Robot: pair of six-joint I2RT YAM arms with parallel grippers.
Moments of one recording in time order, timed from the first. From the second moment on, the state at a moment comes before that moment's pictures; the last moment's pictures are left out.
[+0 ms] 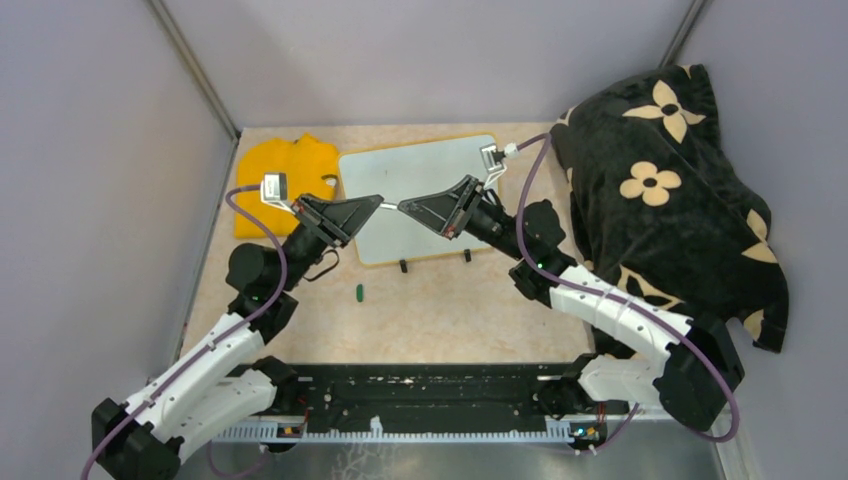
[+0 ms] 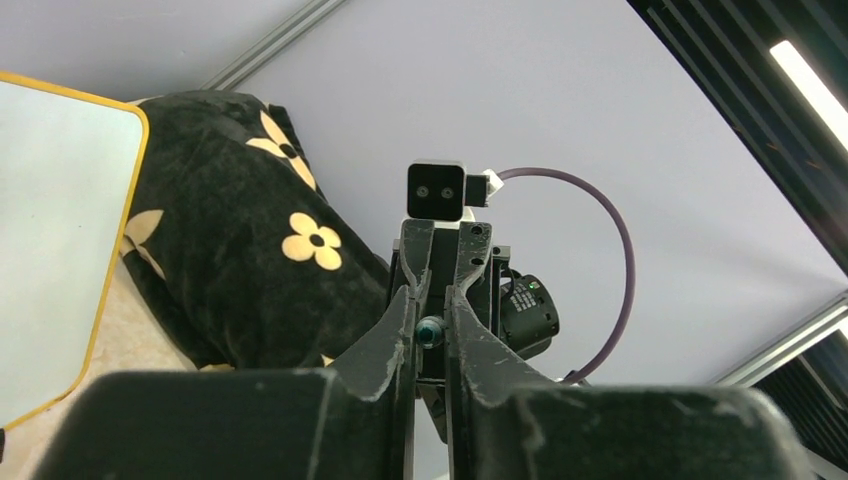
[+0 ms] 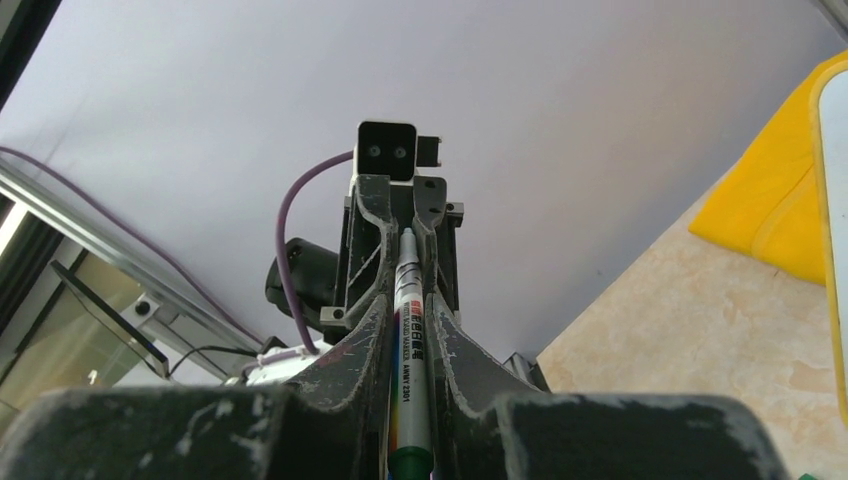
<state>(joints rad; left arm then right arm) -0.59 0.82 0.60 0.69 0.17 -1.18 0.76 1.17 0.83 0.73 -0.35 1.07</state>
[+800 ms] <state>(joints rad) -0.59 0.52 0.64 0.23 0.01 -0.66 0.78 0.88 0.90 -0.02 -0.02 0.60</state>
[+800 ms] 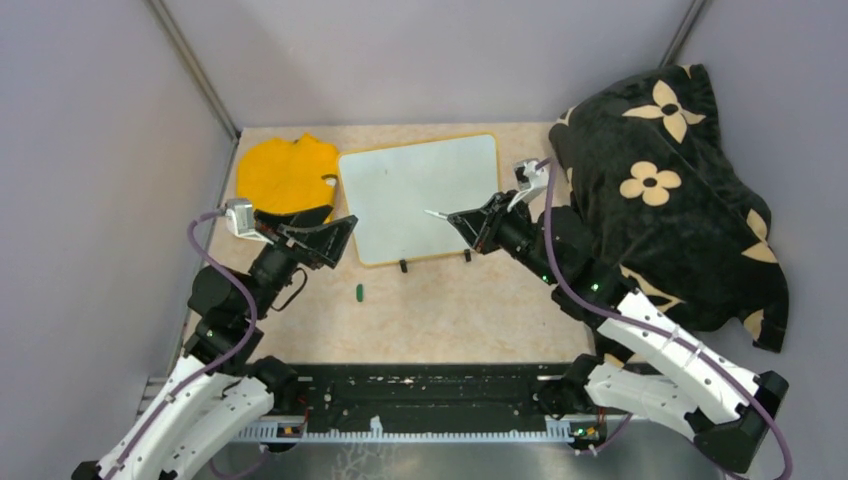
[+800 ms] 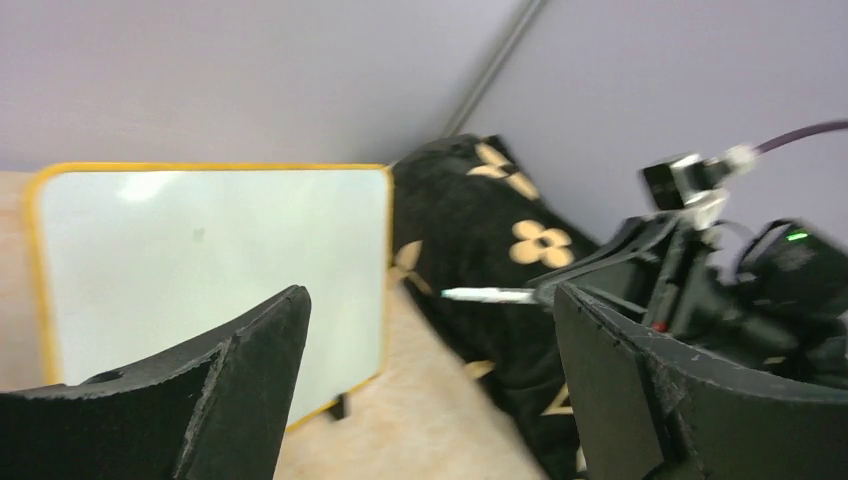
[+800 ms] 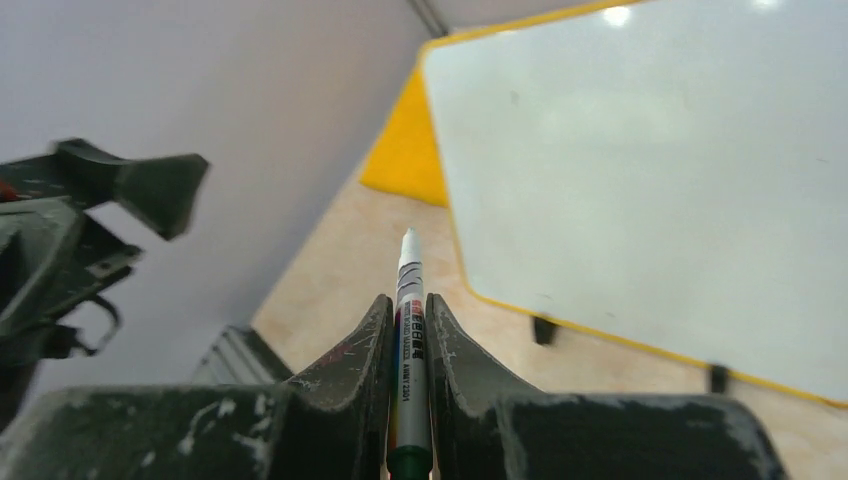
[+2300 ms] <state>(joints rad) -0.20 0.91 0.66 0.14 0.20 -0.61 0.93 0.99 0.92 -0.24 0.46 0.31</state>
